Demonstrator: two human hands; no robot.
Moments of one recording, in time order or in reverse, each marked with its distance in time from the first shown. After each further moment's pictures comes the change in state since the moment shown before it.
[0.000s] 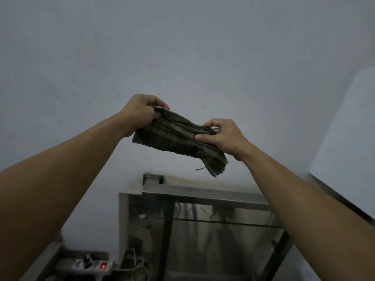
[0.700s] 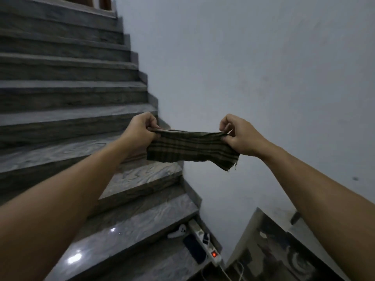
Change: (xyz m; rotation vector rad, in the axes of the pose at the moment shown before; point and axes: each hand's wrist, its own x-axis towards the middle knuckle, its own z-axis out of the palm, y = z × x) left_hand -0.169 -0.160 -0.221 0.372 0.771 -0.439; right_hand 0.132 -0.091 0.326 -0.030 -0.669 -0.696
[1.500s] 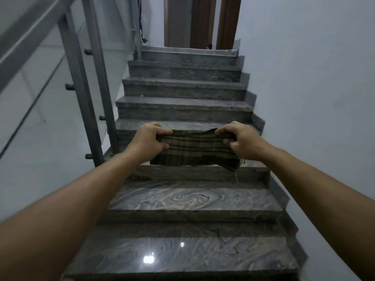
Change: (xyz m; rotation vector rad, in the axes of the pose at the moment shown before) left_hand 0.162 -0.083 -0.402 0.486 0.348 -0.151; right_hand 0.413 -0.313 0.160 0.128 -0.278 -0.520
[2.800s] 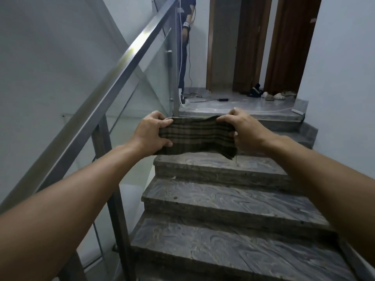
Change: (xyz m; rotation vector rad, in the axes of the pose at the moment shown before) left_hand 0.635 -0.023 -0.298 0.374 0.245 -0.024; right_hand 0.717 -0.024 -0.226 -0.194 0.062 -0.360
